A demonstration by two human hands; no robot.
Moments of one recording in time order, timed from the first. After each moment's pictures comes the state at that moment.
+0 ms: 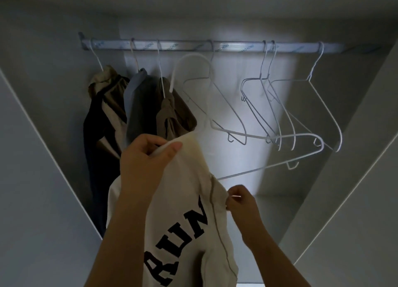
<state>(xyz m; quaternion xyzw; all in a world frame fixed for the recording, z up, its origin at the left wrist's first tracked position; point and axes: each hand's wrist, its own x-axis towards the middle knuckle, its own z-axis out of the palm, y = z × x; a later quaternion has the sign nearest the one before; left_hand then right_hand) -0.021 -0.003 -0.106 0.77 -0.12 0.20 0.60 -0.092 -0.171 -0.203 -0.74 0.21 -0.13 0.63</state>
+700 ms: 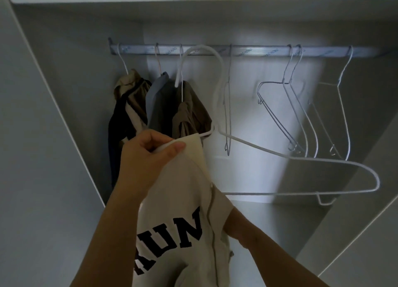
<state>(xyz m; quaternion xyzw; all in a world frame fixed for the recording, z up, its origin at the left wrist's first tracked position) -0.008 0.034 -0.095 0.73 -0.19 0.20 0.63 -0.054 -0.146 -0.223 -0.84 0.10 0.14 0.52</state>
